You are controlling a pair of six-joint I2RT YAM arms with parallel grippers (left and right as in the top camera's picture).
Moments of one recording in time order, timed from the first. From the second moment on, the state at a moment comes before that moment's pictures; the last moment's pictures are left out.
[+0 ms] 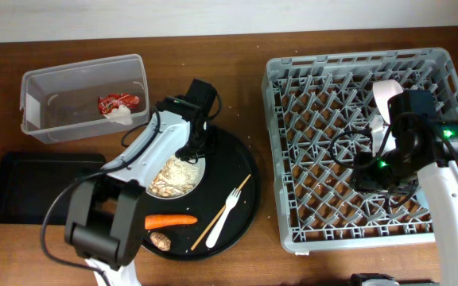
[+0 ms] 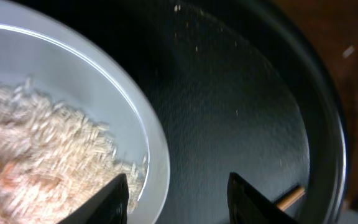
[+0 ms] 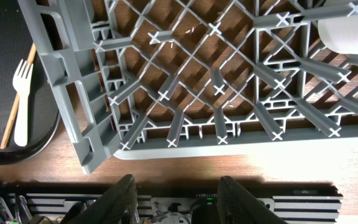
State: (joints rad) left arm -0.41 1.96 1.45 -0.91 0.07 -0.50; right arm -0.05 1.33 1.39 -1.55 -0.12 0.07
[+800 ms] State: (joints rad) left arm -0.42 2.08 1.48 -0.92 -0.01 -0.55; right arm -0.05 1.33 1.39 -1.56 -0.12 0.07
